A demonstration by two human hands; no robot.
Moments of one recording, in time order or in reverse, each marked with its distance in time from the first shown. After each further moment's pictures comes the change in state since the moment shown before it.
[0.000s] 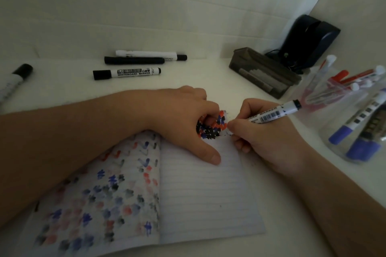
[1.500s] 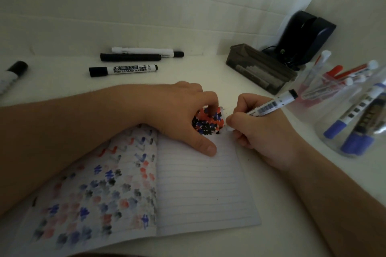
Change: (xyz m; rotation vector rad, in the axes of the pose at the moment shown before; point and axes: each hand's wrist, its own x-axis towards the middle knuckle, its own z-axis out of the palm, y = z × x) left_hand -0.006 0.007 -0.009 -0.118 -0.027 -0.048; right_hand 0.003 0.003 -0.001 0.049 -0.014 -0.015
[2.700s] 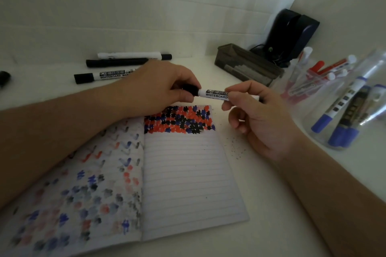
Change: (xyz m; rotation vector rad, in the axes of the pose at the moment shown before) left_hand 0.008 -0.022 -0.003 -0.242 0.471 -0.039; right_hand 0.003 -0.002 -0.015 0.249 0.108 0.032
